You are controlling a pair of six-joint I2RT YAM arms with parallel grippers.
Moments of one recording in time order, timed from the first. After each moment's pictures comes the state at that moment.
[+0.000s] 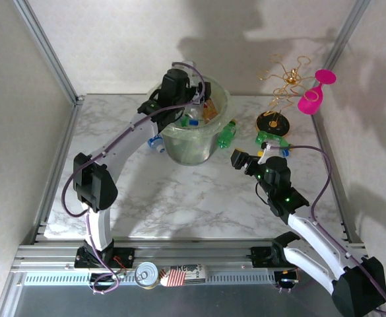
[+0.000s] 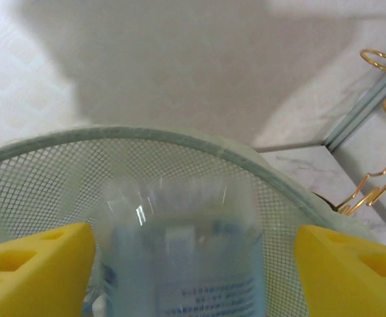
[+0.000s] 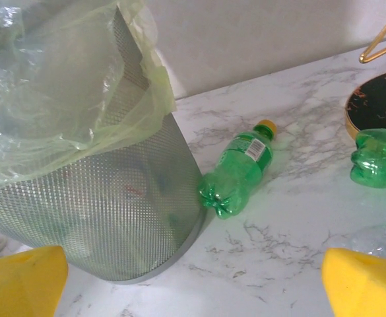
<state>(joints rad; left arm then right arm) -0.57 1.94 1.91 -0.29 -0.15 -0.31 0.46 0.84 0.49 0.06 0.13 0.46</state>
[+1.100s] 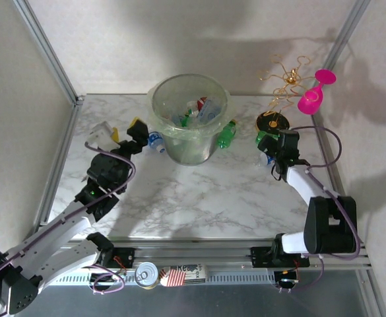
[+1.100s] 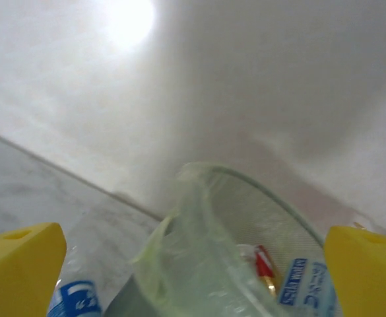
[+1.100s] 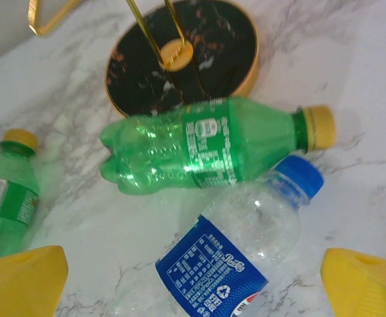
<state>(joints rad) -0.59 0.85 0.65 0.31 -0.63 -0.58 0.05 1.40 0.76 -0.08 0.13 0.51</state>
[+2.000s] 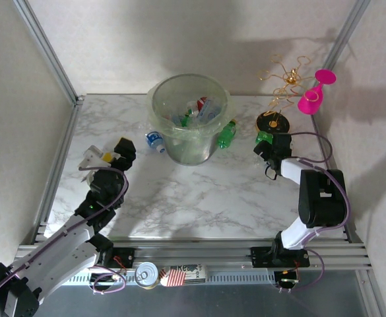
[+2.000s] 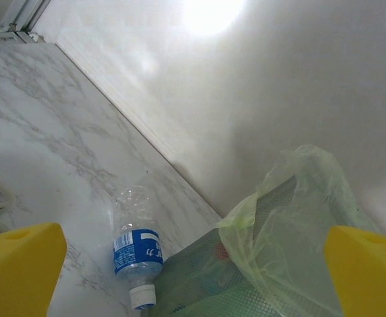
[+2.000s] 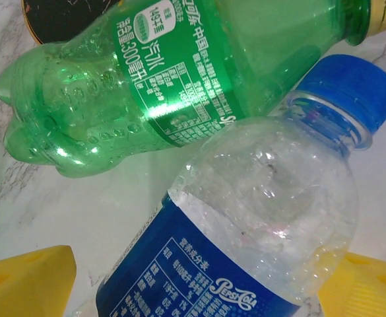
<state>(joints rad) -0.51 0.74 0.42 0.26 -0.69 -0.88 0.04 1.62 0.78 0.00 0.07 0.67</state>
